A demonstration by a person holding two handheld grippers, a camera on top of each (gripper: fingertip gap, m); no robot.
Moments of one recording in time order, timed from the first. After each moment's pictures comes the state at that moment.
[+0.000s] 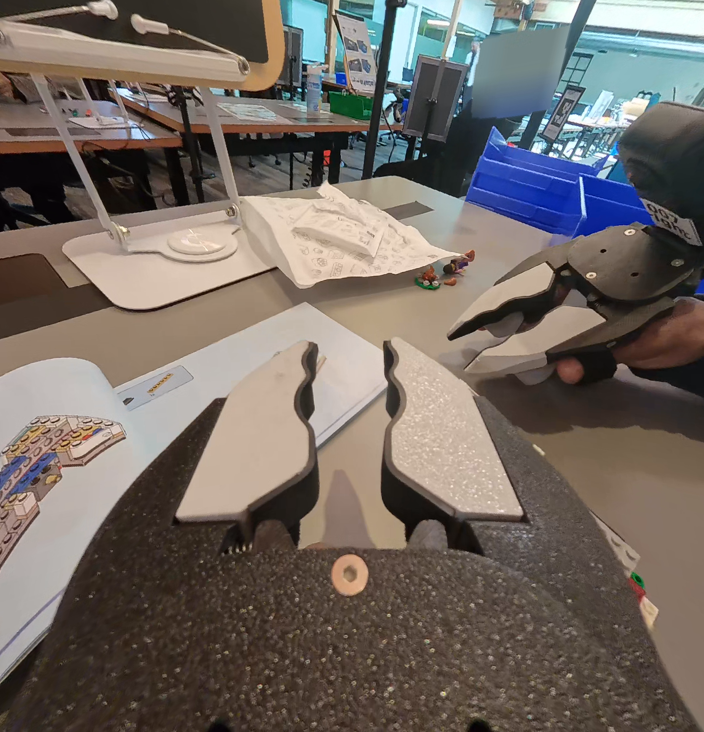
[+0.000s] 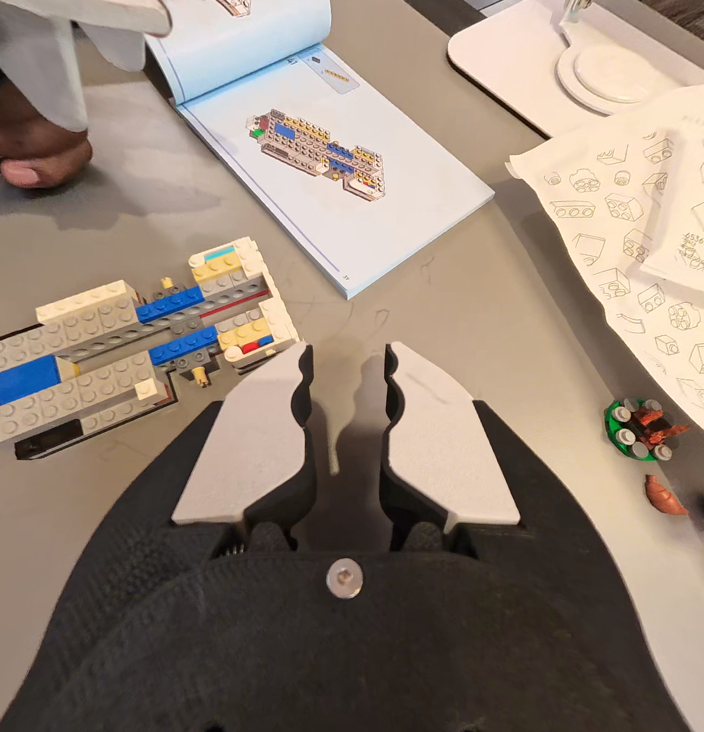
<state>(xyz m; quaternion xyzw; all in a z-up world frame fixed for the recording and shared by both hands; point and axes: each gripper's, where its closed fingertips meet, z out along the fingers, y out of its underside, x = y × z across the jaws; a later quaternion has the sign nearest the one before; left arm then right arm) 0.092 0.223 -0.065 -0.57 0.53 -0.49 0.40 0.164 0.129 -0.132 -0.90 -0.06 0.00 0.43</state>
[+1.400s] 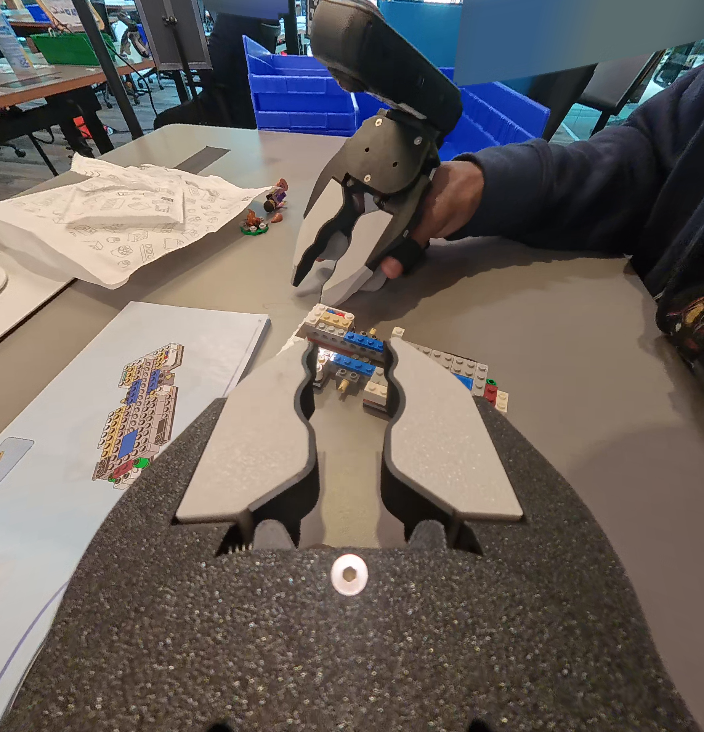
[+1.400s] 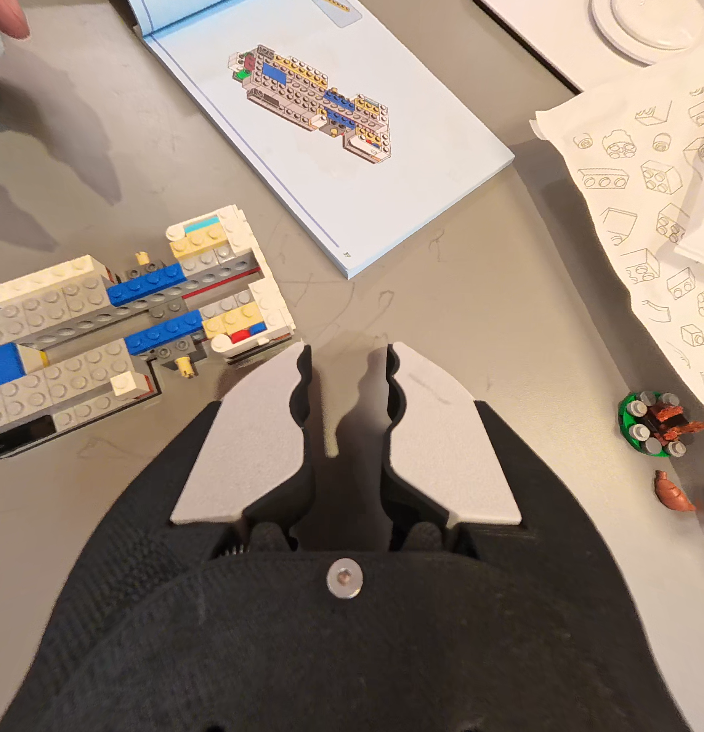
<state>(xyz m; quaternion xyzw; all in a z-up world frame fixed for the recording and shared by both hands) 0.044 0.158 -0.079 -0.38 0.71 -0.53 0.27 0.164 0.129 -0.148 -0.92 -0.07 -0.01 0.39</state>
